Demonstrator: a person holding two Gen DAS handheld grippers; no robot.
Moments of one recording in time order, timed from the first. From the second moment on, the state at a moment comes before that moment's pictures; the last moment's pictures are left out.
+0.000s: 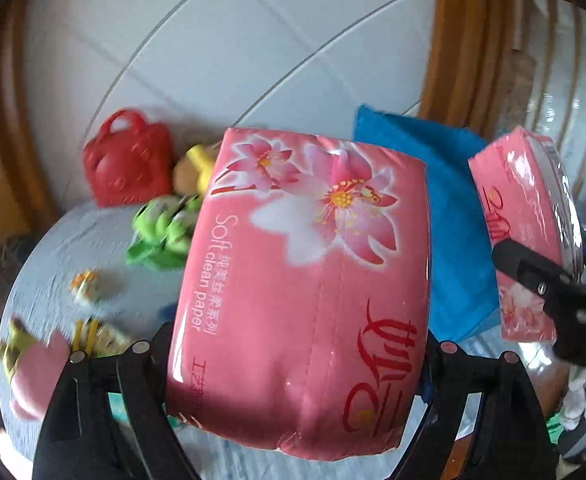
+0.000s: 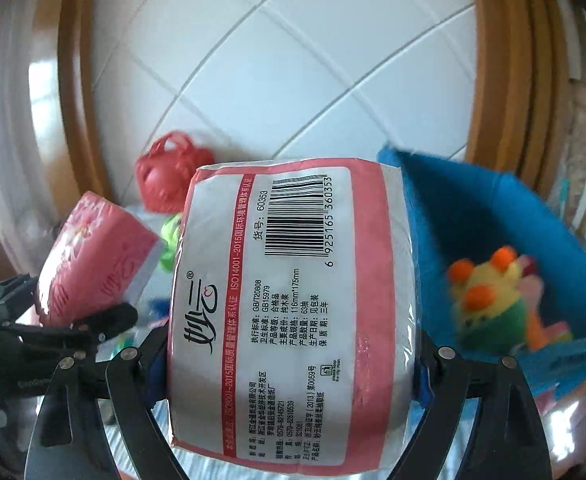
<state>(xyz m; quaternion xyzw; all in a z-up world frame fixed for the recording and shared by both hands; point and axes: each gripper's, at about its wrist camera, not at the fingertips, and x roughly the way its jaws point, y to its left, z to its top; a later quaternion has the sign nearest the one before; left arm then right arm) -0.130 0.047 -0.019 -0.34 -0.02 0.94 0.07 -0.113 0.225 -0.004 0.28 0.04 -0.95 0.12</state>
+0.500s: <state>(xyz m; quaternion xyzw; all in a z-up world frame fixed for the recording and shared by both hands) -0.262 0.272 0.034 -0.34 -0.01 0.93 0.12 -0.205 0.441 0.067 0.26 0.04 -0.96 0.05</state>
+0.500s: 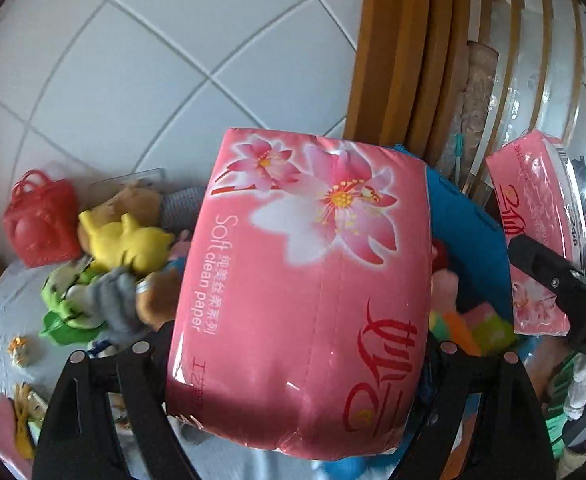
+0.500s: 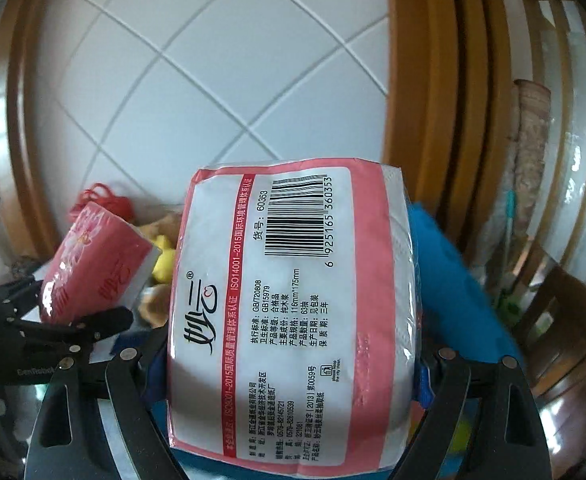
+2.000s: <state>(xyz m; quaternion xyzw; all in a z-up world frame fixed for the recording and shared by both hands) -0.295 0.350 0.005 -0.41 0.03 0.91 0.06 -0.277 0.543 0.007 0.37 0.03 -0.93 0.07</state>
